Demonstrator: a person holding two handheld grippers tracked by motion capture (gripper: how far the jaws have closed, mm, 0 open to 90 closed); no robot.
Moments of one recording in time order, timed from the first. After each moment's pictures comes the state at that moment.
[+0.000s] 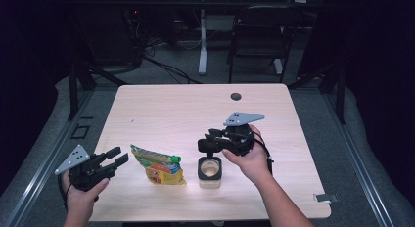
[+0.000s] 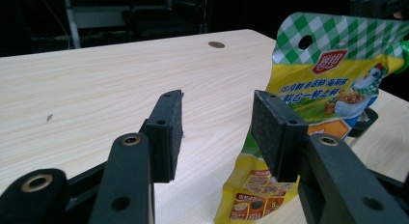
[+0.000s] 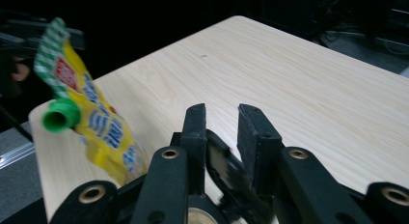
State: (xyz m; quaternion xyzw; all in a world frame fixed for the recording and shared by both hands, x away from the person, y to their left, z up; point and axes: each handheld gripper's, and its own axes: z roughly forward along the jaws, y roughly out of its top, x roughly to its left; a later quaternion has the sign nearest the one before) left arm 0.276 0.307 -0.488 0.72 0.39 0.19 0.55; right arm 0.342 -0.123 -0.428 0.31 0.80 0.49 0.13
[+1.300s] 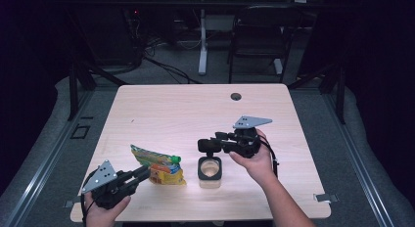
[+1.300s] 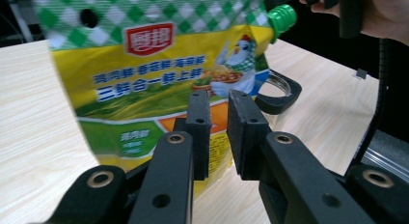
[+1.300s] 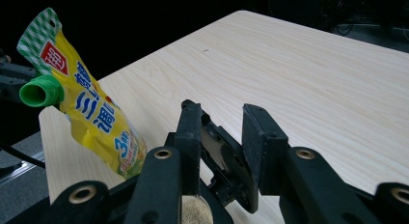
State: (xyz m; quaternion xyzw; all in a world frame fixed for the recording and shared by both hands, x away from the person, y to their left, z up) left arm 0.235 0.237 -0.486 0.76 0.33 0.16 0.54; right arm 0.349 -0.143 -0.454 0.32 0.79 0.52 0.10
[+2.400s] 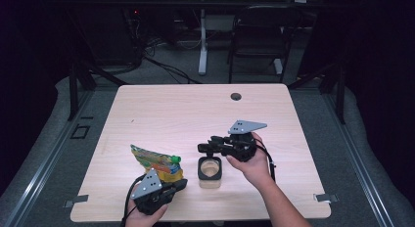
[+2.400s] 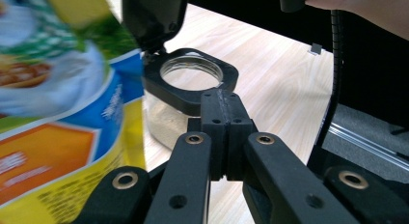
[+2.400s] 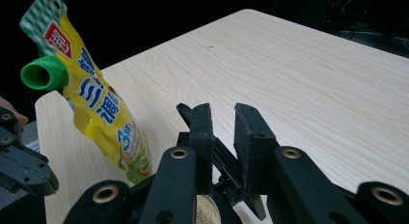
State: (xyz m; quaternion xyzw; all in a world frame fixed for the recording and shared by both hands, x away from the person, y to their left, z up) left arm 0.235 0.148 -0.519 0.79 0.27 0.12 0.53; right arm 0.342 -0.133 -0.461 0.30 0.80 0.51 0.11
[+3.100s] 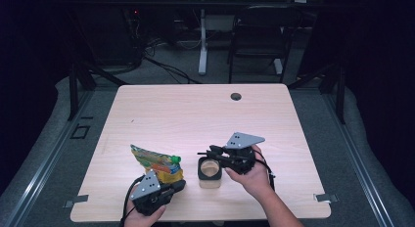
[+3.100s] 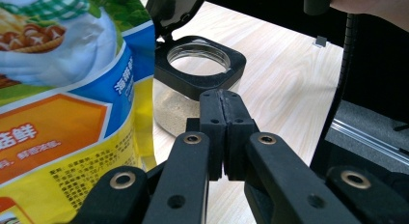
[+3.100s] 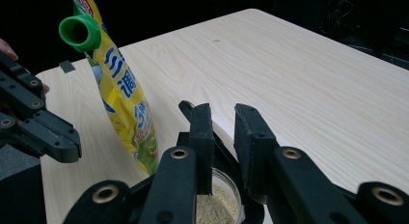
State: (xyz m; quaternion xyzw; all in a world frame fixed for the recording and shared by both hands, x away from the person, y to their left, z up) left arm 0.235 0.158 -0.527 0.80 0.27 0.12 0.53; right arm 0.313 -0.127 -0.470 0.27 0.81 0.50 0.15
